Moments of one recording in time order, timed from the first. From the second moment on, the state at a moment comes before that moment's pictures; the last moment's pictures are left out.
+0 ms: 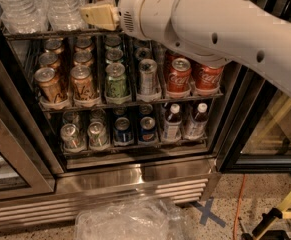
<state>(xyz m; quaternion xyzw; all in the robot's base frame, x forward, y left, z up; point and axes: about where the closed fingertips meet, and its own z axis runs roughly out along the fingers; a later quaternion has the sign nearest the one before) 0.634 0.069 1.062 -0.30 0.67 0.20 0.65</state>
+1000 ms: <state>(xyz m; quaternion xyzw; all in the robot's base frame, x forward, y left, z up) 0.638 0.072 1.060 -0.27 0.68 0.20 0.65</state>
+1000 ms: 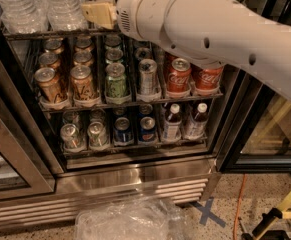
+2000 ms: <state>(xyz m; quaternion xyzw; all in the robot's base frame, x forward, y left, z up) 0.645 0.079 1.056 -0.25 0.69 0.22 0.65</state>
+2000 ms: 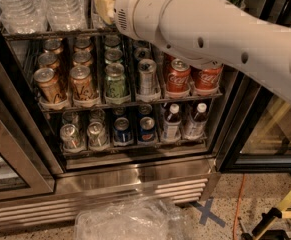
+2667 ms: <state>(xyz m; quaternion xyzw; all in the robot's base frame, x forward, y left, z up) 0.644 0.081 1.058 -0.25 0.69 0.22 0.64</state>
